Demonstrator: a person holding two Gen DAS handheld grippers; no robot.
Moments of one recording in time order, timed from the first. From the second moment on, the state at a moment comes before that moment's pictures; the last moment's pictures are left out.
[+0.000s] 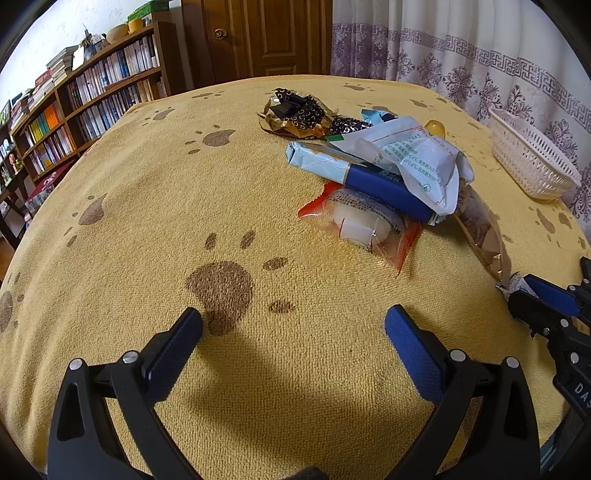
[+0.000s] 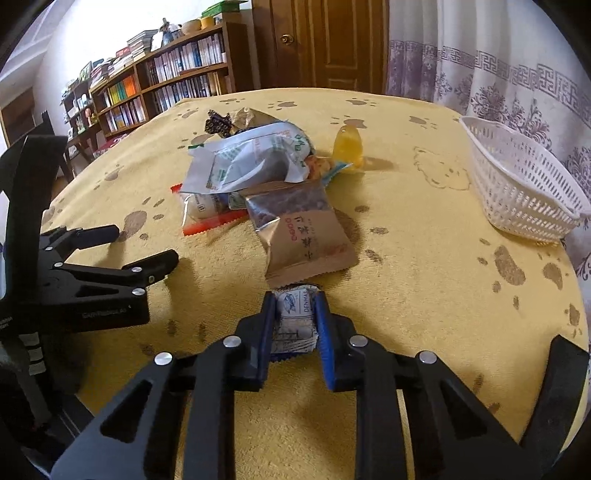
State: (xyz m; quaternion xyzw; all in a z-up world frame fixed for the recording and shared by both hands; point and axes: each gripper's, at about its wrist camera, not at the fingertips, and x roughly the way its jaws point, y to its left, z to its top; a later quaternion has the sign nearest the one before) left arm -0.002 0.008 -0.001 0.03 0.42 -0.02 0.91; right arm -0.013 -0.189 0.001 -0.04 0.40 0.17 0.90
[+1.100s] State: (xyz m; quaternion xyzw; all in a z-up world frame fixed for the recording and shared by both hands) left arm 0.076 -0.079 0.041 0.17 0.36 -0.15 0.91; right arm -0.014 -0.224 -0.009 0.04 0.39 0.19 0.90
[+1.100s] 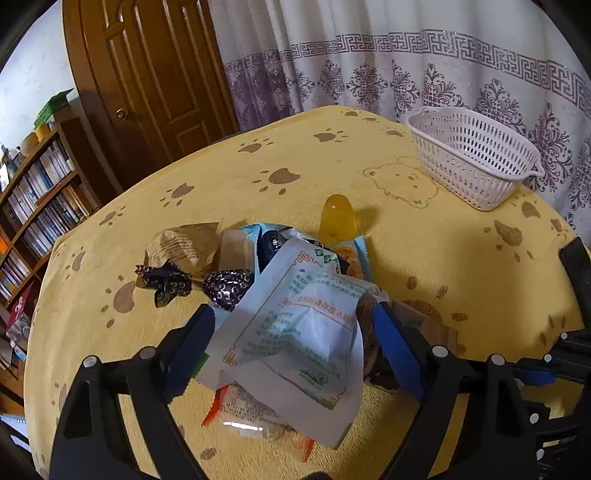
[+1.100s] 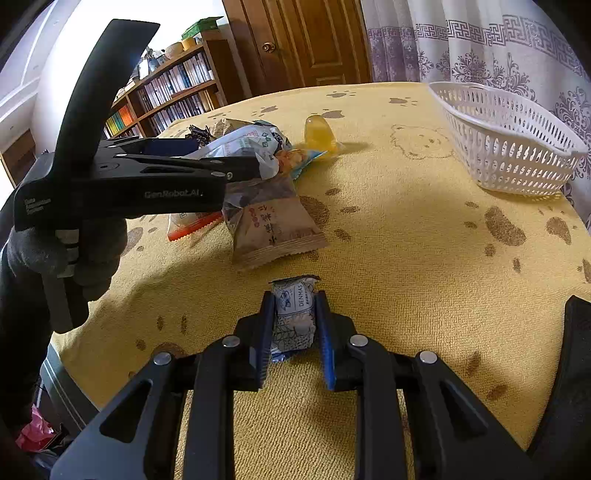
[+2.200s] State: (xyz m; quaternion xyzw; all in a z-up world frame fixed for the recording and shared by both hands) left arm 0.026 -0.037 0.075 0.08 0.31 -0.13 0.94; right arm -0.017 -0.223 -0.008 0.03 0.39 0.18 0.90
